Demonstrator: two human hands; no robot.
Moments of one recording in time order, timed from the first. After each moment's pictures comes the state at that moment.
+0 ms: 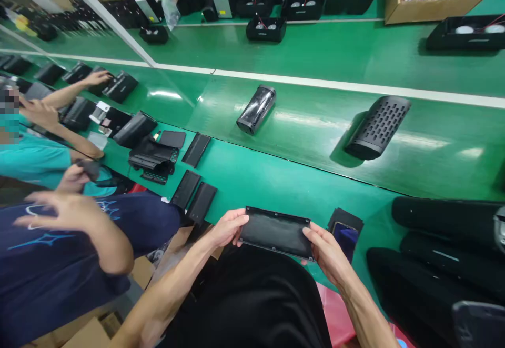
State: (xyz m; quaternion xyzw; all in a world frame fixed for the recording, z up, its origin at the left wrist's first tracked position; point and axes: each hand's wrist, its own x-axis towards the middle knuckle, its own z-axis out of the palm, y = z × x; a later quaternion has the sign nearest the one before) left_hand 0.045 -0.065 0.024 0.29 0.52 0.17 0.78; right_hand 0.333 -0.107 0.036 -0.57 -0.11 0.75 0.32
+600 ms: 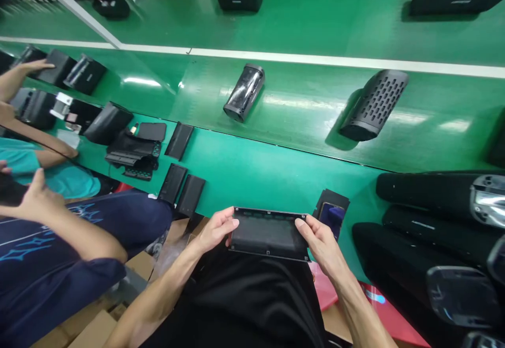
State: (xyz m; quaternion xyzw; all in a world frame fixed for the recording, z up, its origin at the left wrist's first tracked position) left_hand 0.042 -0.089 0.038 0.38 0.51 0.16 0.76; right_hand 0.347 -0.129 0.044 -0.63 -0.18 0.70 0.28
